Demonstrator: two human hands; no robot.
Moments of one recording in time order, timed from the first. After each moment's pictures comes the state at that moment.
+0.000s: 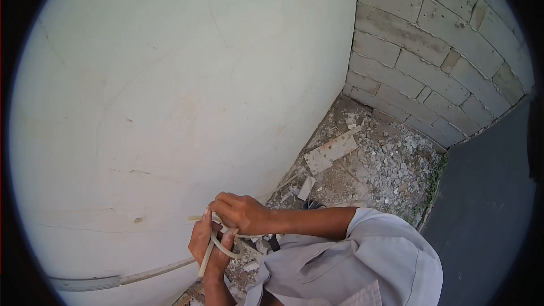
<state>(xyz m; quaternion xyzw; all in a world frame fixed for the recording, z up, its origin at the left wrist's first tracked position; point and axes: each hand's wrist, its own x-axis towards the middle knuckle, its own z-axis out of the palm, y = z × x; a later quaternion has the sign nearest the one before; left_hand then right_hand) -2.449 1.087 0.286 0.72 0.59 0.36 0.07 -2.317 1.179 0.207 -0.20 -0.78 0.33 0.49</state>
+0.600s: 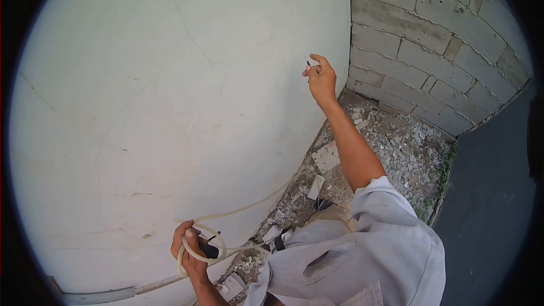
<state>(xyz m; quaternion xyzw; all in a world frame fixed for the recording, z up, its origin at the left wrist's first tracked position) -2.491 1.112 0.291 0.56 0.66 0.46 0.17 -2.098 1.447 0.174 -0.58 -0.40 0.27 0.65</state>
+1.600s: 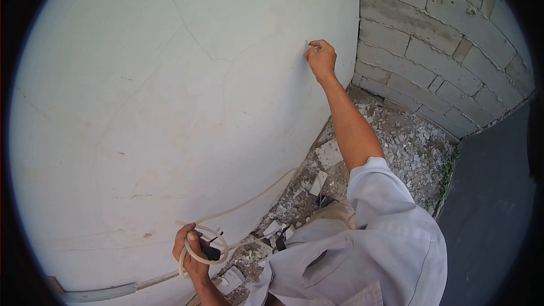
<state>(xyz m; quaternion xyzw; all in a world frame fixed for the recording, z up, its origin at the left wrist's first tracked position) -2.491 1.107 0.289 0.55 0.68 0.45 0.17 -2.086 1.535 0.157 -0.62 -0.38 0.27 0.63</state>
